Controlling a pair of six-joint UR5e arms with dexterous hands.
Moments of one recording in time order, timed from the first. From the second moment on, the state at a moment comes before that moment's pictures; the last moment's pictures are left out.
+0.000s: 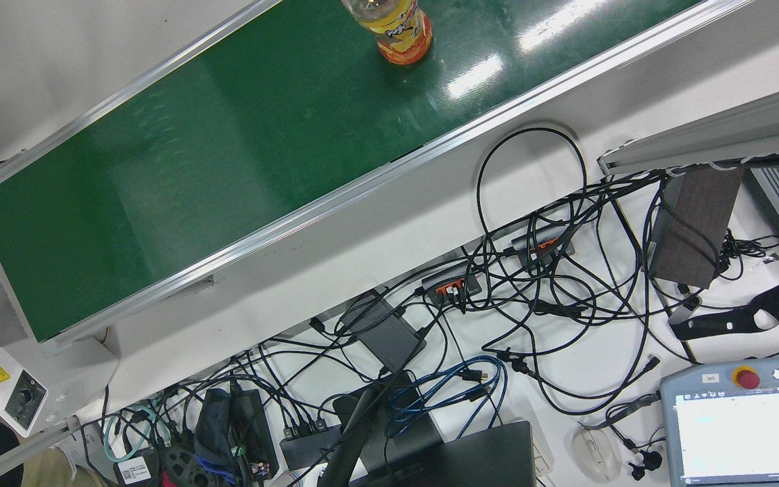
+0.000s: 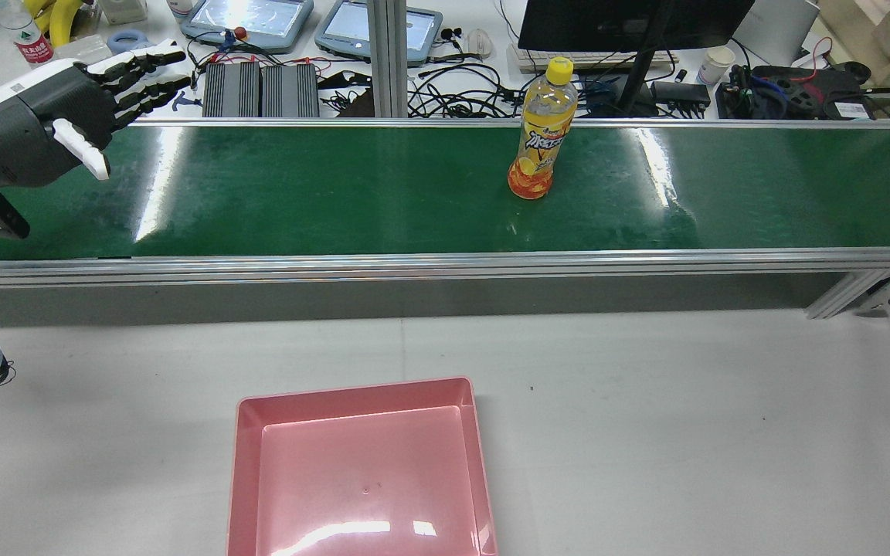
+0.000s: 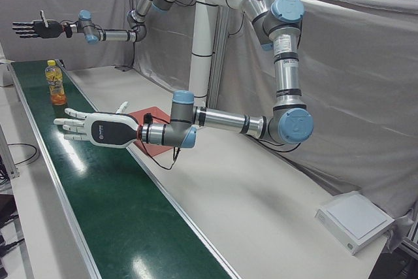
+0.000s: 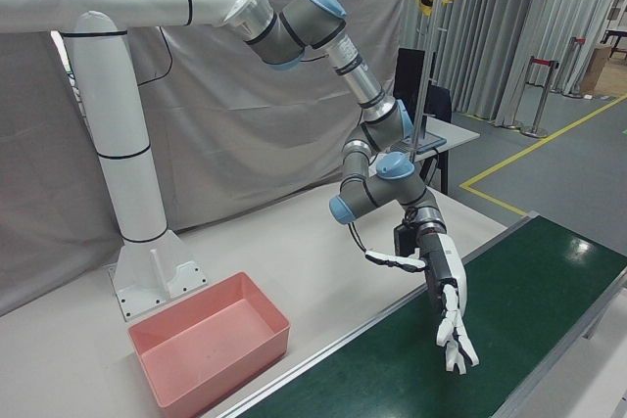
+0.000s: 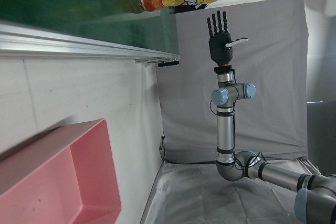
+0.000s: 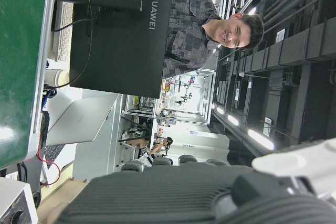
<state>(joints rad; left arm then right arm) -1.04 -1.92 -1.77 0.07 1.57 0.32 1.59 -1.56 1.65 -3.27 -1.58 -0.10</state>
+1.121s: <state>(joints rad) -1.04 -1.92 -1.77 0.07 1.57 0.32 1.59 -1.56 1.65 -3.27 -1.58 -0.10</state>
